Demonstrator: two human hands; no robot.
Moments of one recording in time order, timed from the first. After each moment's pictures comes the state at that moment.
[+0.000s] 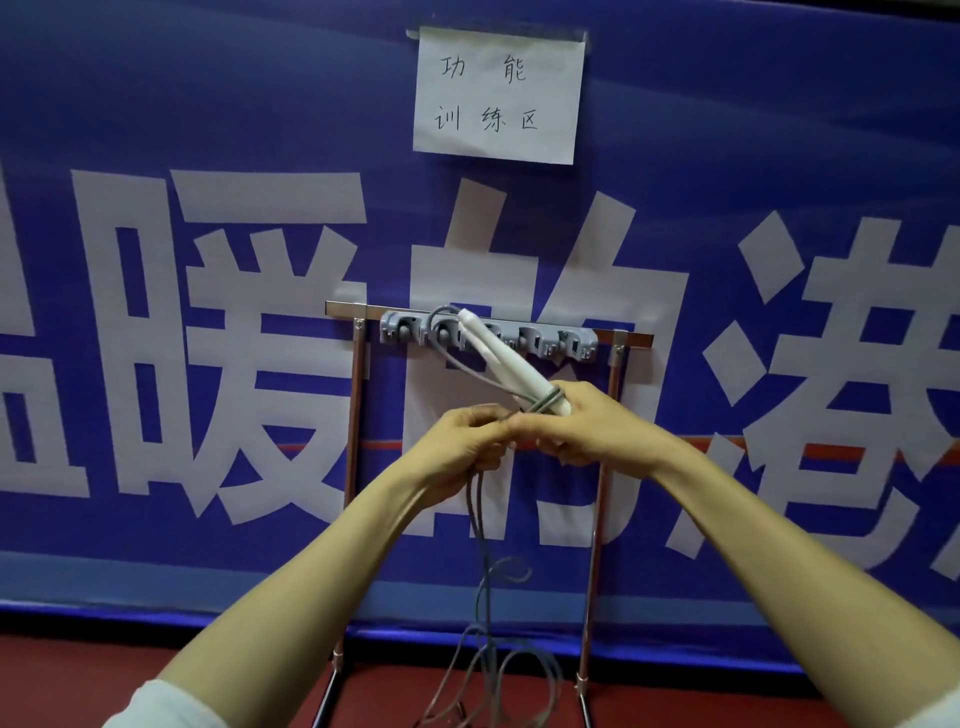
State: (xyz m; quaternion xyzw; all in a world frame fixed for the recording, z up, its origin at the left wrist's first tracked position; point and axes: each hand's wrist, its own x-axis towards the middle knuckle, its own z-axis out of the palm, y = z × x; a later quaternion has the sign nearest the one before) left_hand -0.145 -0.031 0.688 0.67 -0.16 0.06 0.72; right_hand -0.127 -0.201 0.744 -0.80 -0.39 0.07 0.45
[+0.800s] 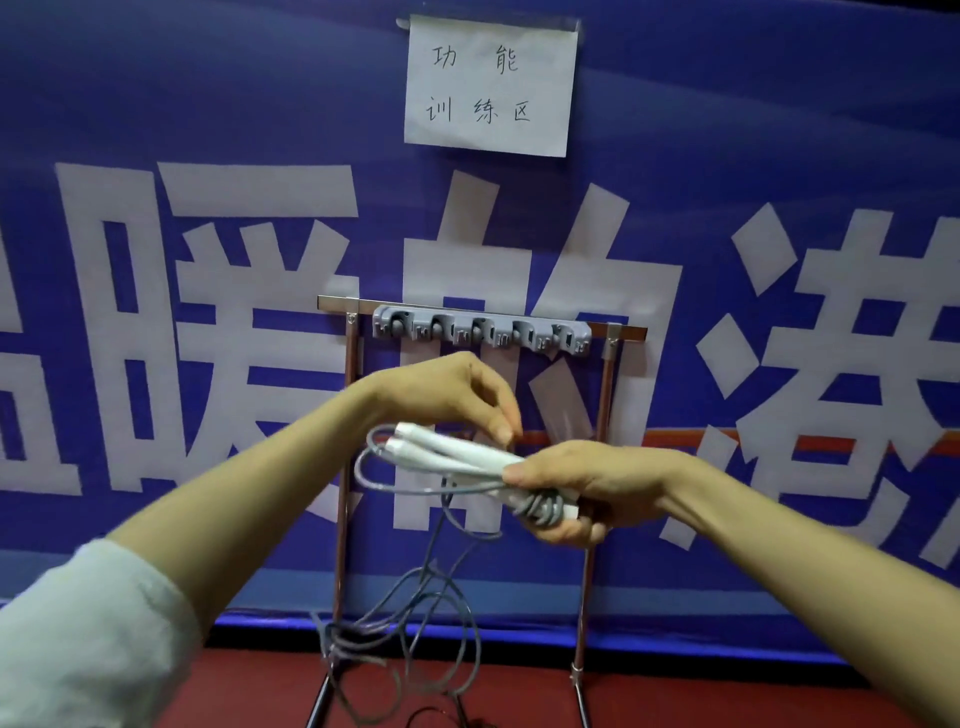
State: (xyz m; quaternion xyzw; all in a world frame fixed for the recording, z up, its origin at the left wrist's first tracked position) left_hand -0.144 -0.004 0.751 0.84 -0.32 -0.08 0.44; right_hand -0.148 -0.215 0.729 -0.75 -0.36 0.42 0.36
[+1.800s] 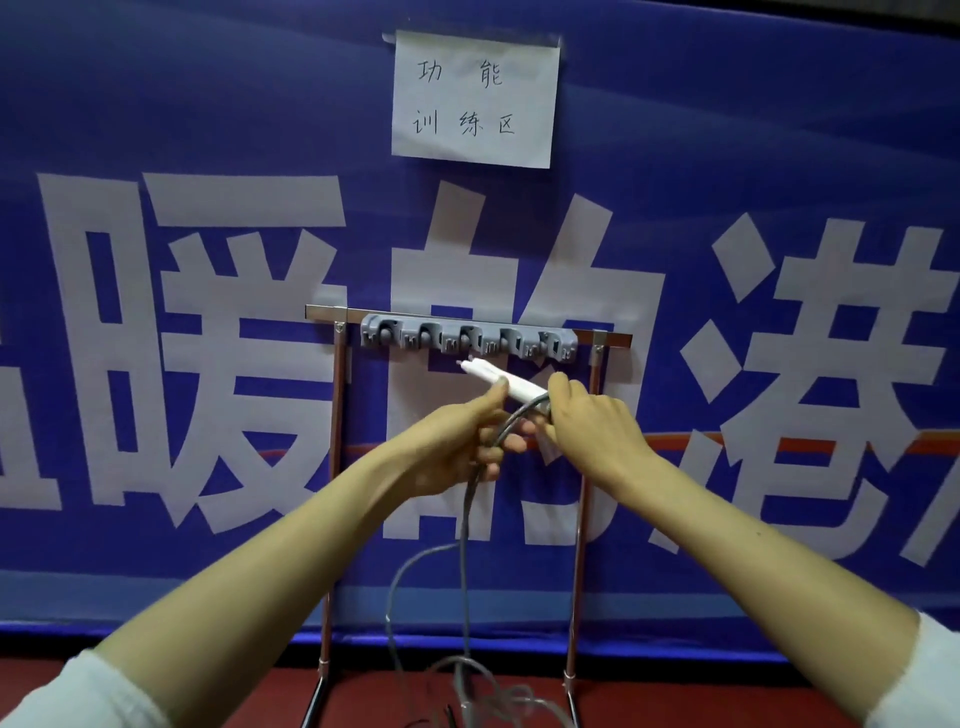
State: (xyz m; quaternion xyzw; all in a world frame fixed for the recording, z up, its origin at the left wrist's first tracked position) left_hand -0.161 -0.048 0.718 0.70 -0.08 -0.07 0.71; right_hand -0.110 -0.212 0.724 -0.90 -0.29 -0.33 -0.05
